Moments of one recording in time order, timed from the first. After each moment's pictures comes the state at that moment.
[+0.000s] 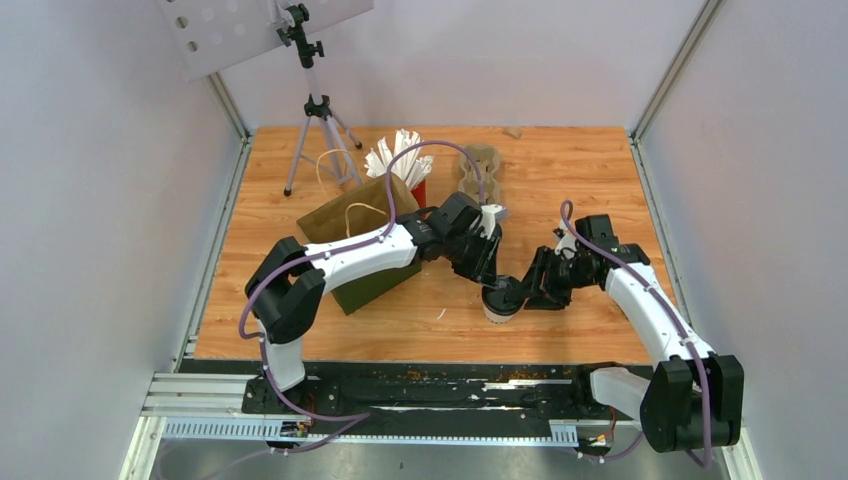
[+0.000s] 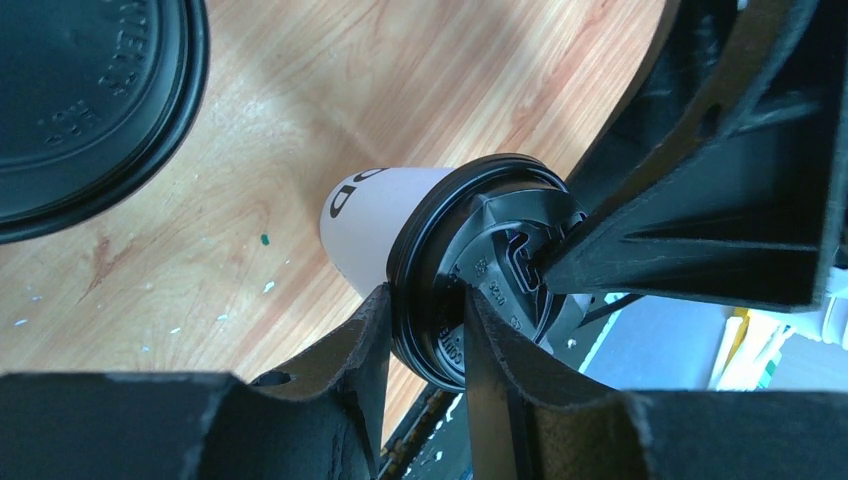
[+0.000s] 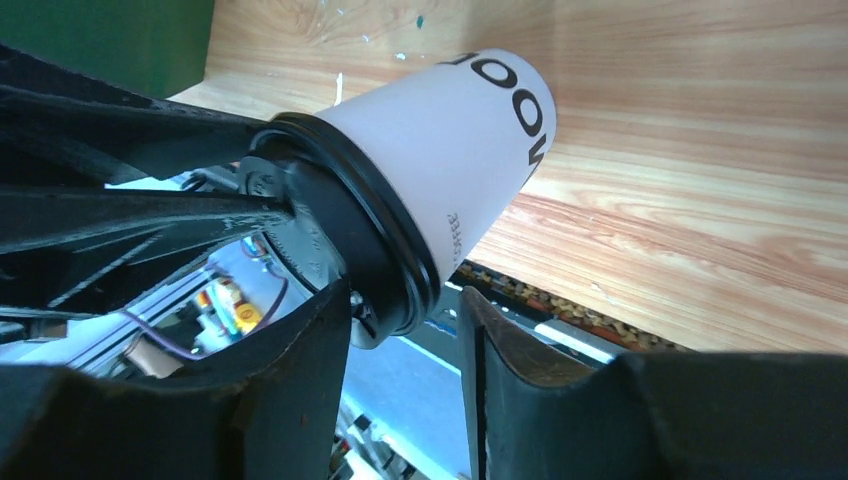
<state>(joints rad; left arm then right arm) -0.93 1.84 1.39 -0.37 0.41 -0.47 0.10 1.13 0.74 -0.82 -0.67 0.48</state>
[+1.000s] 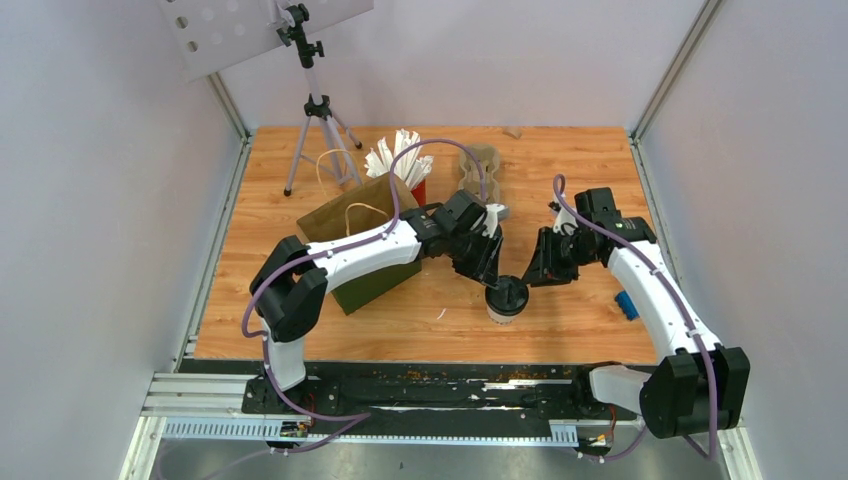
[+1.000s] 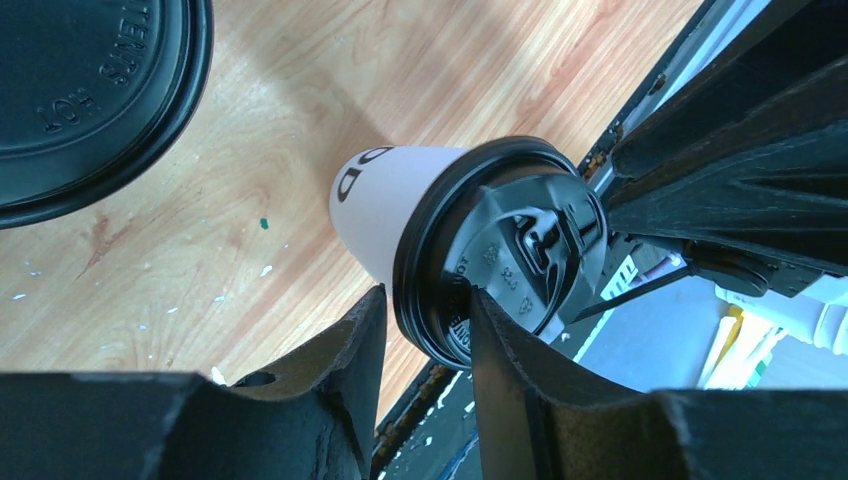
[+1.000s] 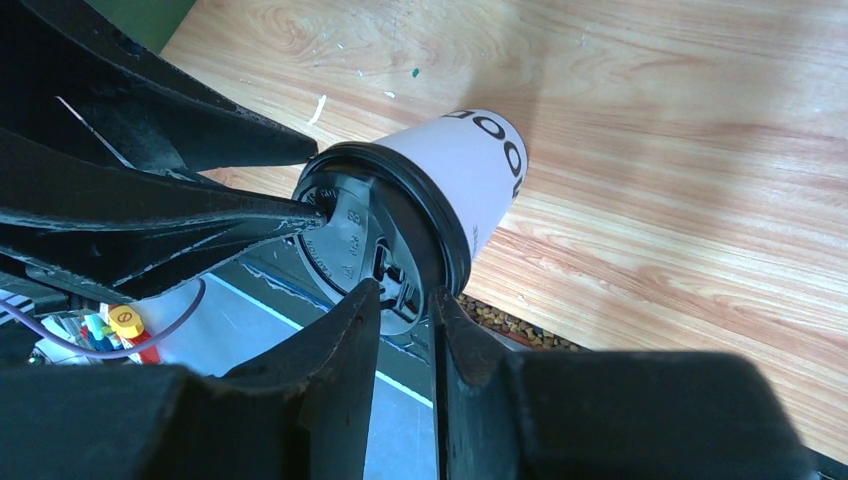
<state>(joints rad) -0.94 1.87 1.47 -0.47 0.40 -0.48 0.13 1.20 1.02 -0.99 -0.51 0.24</state>
